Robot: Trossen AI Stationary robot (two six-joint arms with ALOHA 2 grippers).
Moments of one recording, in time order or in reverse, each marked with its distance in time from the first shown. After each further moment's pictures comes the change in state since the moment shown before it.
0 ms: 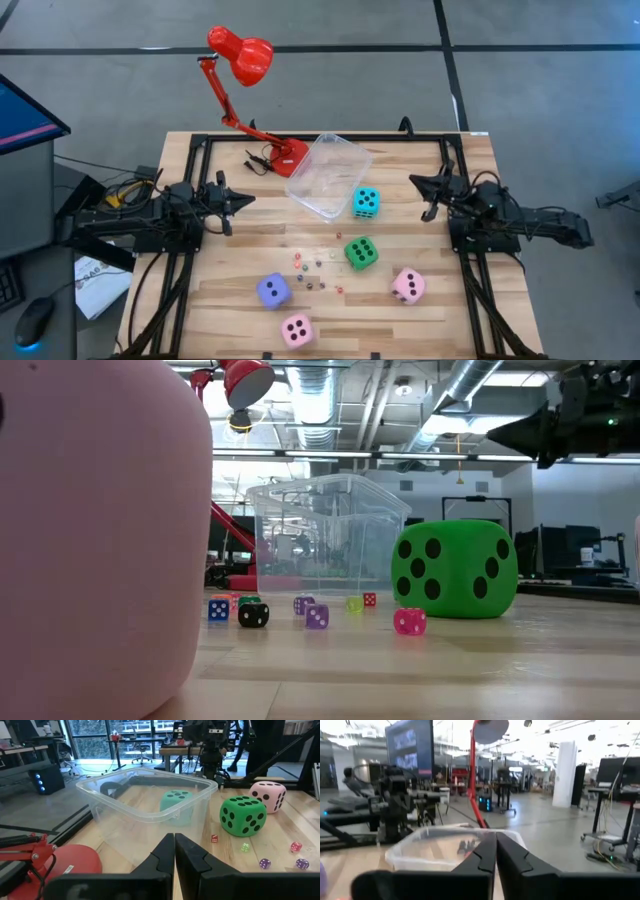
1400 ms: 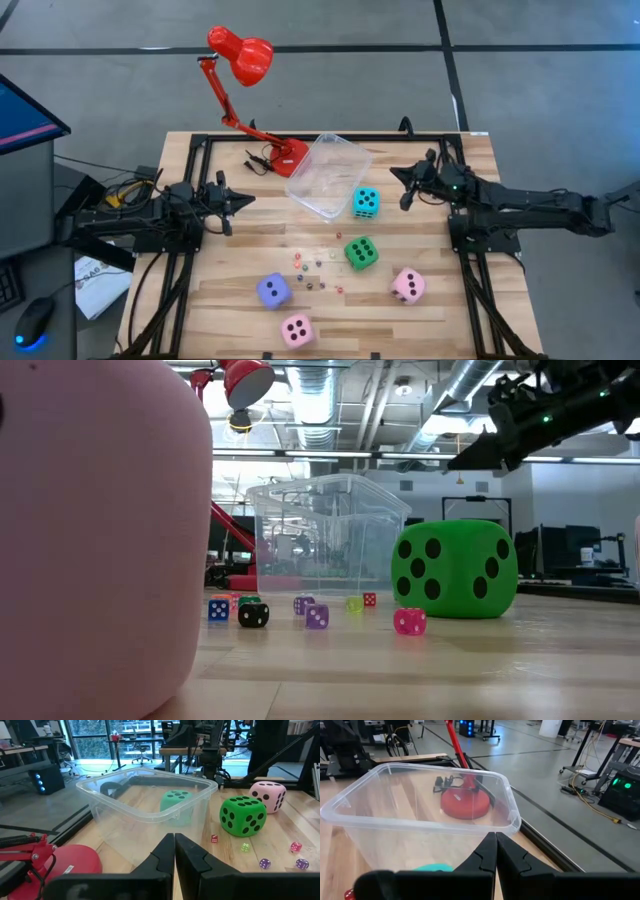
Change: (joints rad) left arm 0.000 0.000 0.000 0.000 0.000 0.000; right arm -0.097 0.574 0.293 -0.126 0.026 0.054
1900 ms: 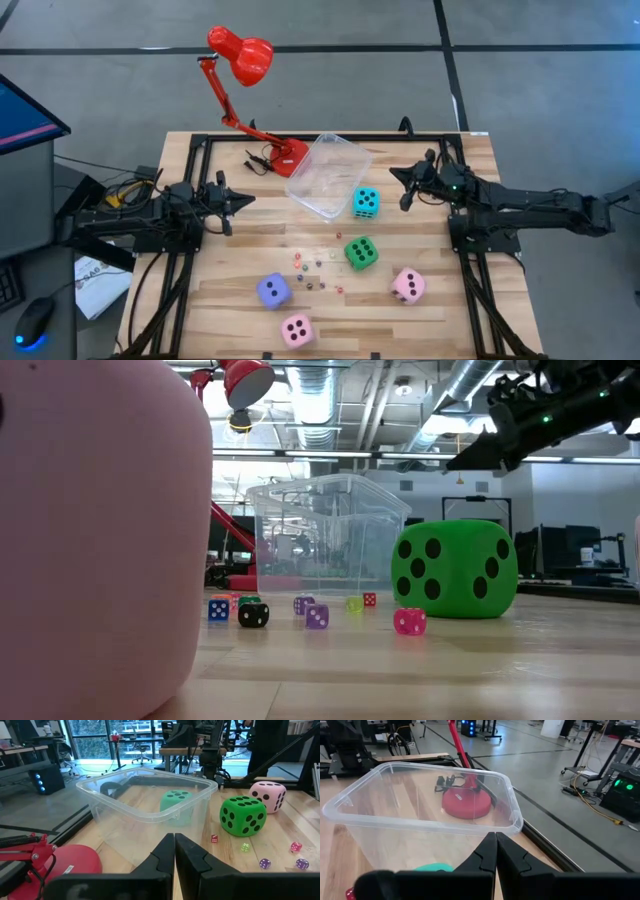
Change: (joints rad) left arm 0.000 0.000 0.000 0.000 0.000 0.000; right arm 0.000 0.006 0.000 0.002 -0.022 -0.007
